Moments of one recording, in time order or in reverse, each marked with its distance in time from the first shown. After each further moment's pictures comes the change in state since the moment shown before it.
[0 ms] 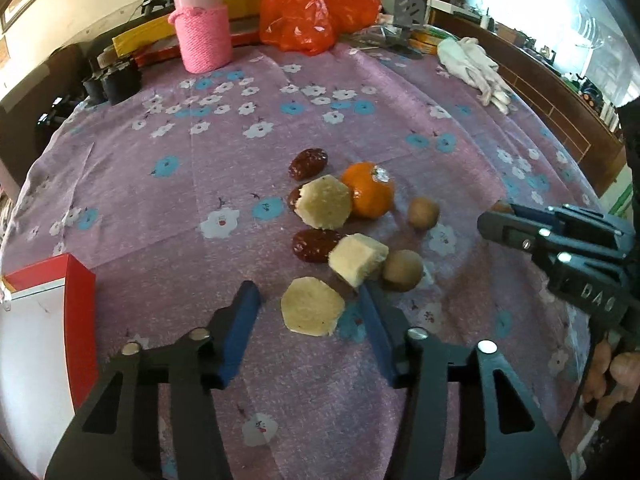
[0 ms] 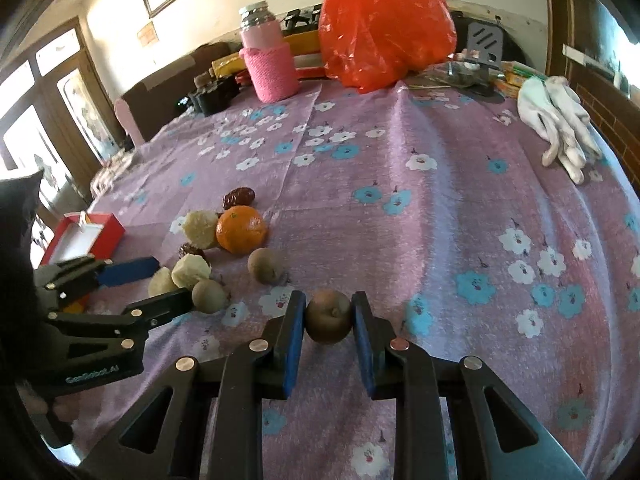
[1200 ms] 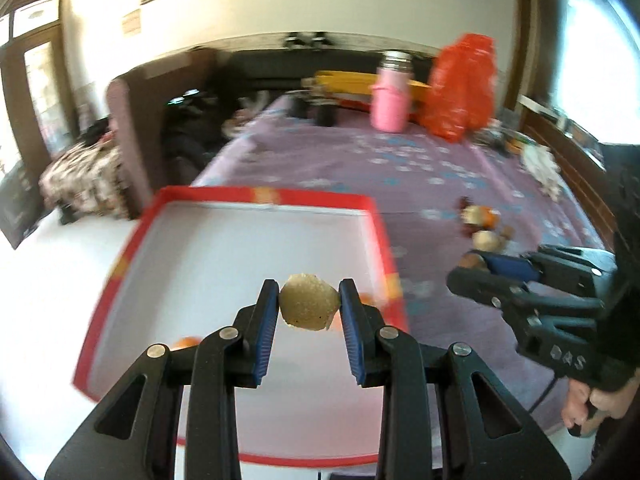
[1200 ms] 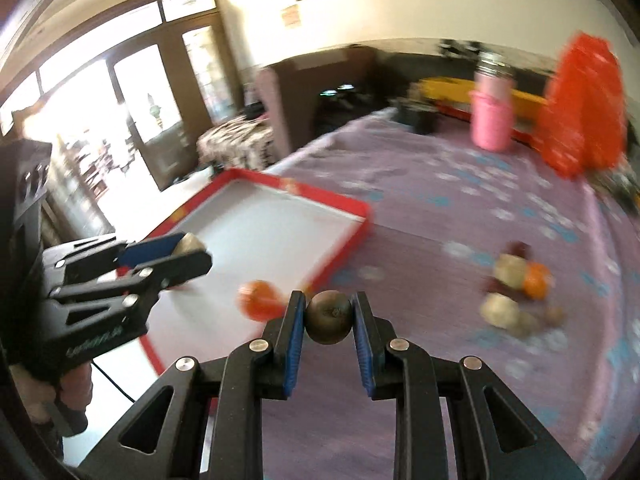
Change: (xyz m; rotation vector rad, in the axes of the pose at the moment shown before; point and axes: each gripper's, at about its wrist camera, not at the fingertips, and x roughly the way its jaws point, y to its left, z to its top) left arm -0.171 0.137 -0.129 -0.316 -0.233 0.275; right arm -0.041 0.225 -0.024 -0.367 -0.046 0.309
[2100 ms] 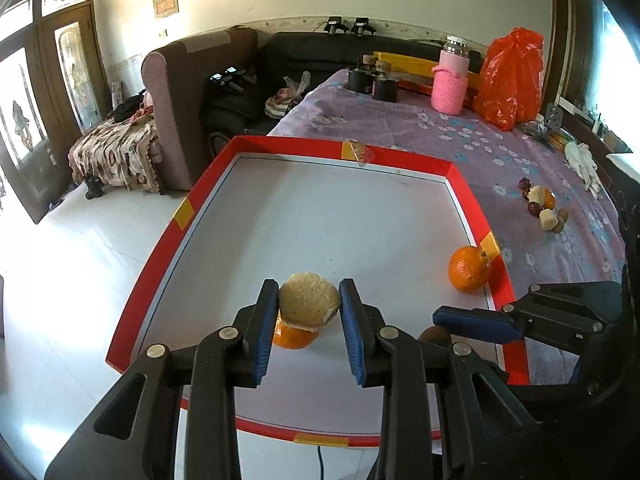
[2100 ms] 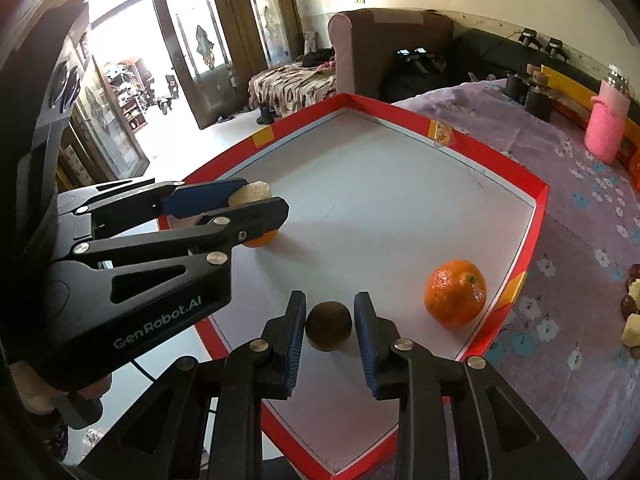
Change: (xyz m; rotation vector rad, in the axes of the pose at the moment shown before) left arm 0.018 0.050 -0.032 -0.047 0.047 0.074; right arm 0.076 0.106 -0.020 -0.157 0.160 0.105
